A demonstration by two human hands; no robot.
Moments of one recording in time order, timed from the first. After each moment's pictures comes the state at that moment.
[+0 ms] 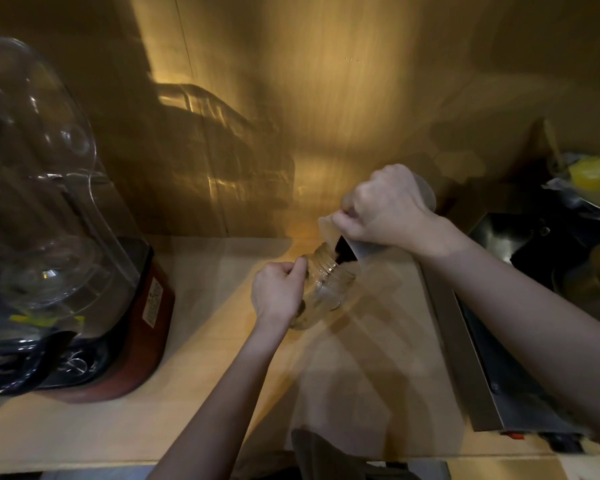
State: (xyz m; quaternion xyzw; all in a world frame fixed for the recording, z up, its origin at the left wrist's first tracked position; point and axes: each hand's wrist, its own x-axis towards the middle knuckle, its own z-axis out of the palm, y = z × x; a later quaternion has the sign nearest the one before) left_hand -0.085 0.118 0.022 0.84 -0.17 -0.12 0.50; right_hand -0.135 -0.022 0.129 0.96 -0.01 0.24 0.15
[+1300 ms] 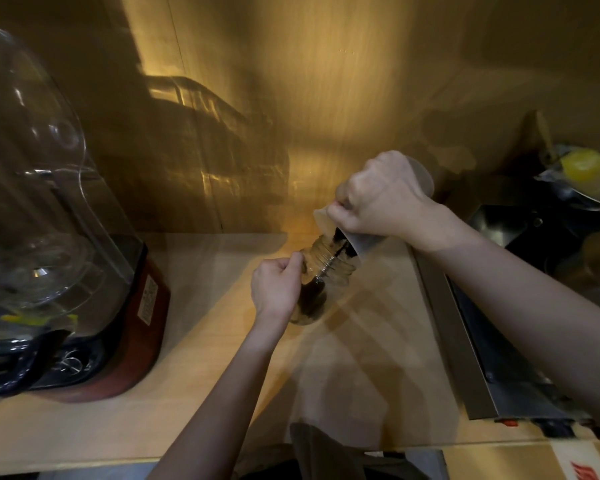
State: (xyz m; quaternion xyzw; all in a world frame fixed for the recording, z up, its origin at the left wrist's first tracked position) left_hand -0.087 0.117 0.017 0.80 -0.14 -0.15 0.56; right_hand -0.135 -0.022 0.137 0.95 0.01 0.26 0.16
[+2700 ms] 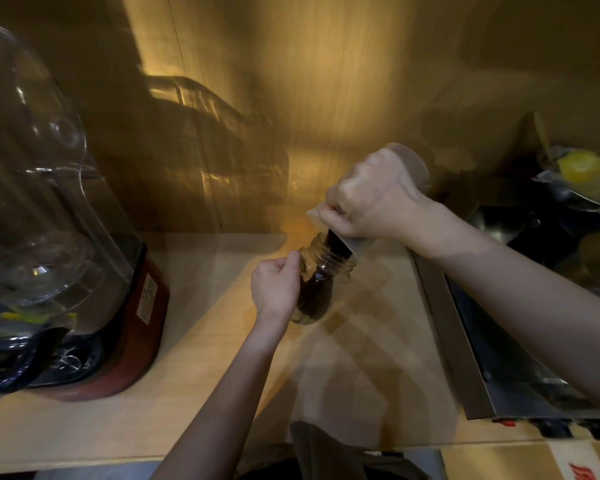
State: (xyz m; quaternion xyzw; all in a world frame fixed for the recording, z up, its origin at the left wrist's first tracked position) left_hand -0.092 0.117 0.024 0.80 -0.11 -0.15 0.57; right_hand -0.132 -0.014 0.138 0.94 0.07 0.26 0.20
